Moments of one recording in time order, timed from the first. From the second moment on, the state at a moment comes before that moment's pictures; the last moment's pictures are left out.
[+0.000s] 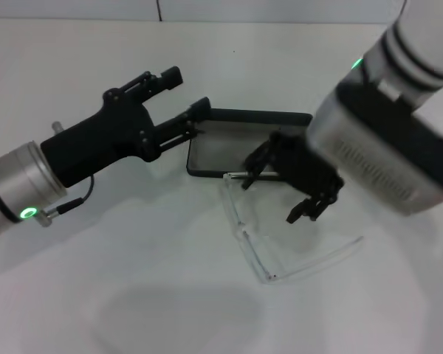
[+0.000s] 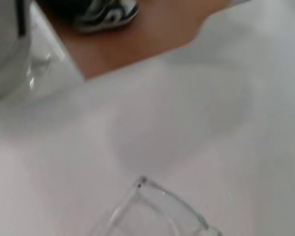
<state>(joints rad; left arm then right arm) -0.36 -2.08 1.13 0.48 1.16 1.50 -1.00 0.92 2.02 -1.64 -1.20 -2.25 -1.54 1.12</state>
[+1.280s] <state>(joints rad) -0.34 -2.08 0.97 0.45 1.17 1.49 -0.97 1.07 2.03 -2.10 -1.01 -2.15 -1.20 0.99</state>
